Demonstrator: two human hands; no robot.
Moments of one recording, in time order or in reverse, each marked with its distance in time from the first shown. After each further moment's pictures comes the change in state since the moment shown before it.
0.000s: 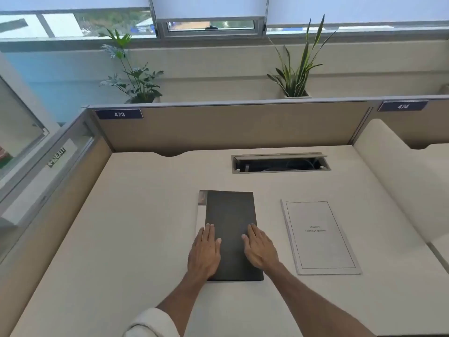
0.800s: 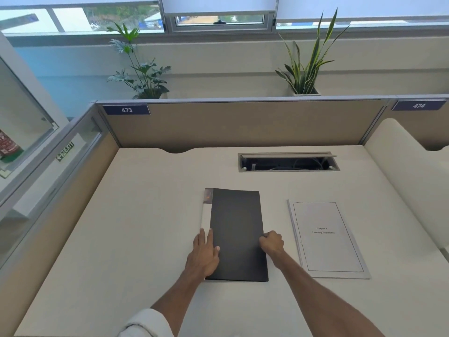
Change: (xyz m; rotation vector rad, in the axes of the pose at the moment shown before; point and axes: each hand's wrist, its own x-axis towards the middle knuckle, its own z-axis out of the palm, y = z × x) left_hand -0.003 -0.019 -0.005 0.014 -0.164 -0.127; right_hand 0.049 0.029 0.006 0.453 0.030 0.499
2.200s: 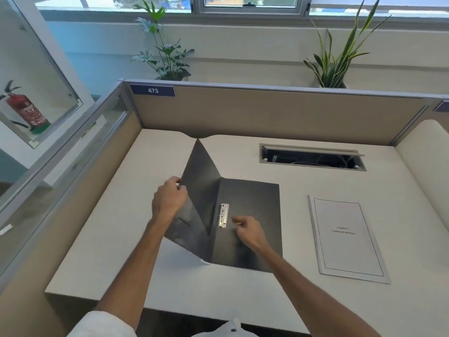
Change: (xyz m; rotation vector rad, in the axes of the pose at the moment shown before) left_hand -0.028 -0.055 -0.189 -0.352 0.481 -0.261; right_hand -0.092 -0.078 0.057 -0.020 -0.199 -0.558
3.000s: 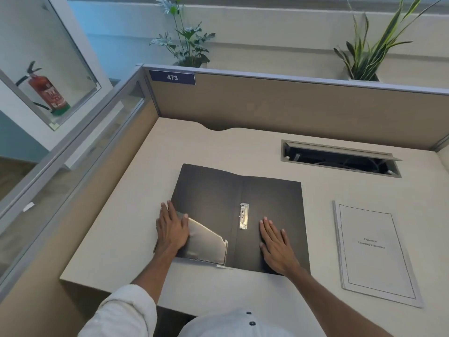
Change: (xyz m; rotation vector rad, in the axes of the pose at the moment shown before) left_hand 0.021 -0.174 0.110 0.207 -0.045 -0.080; right_hand 0.026 0.116 0.017 -0.748 -0.076 -0.246
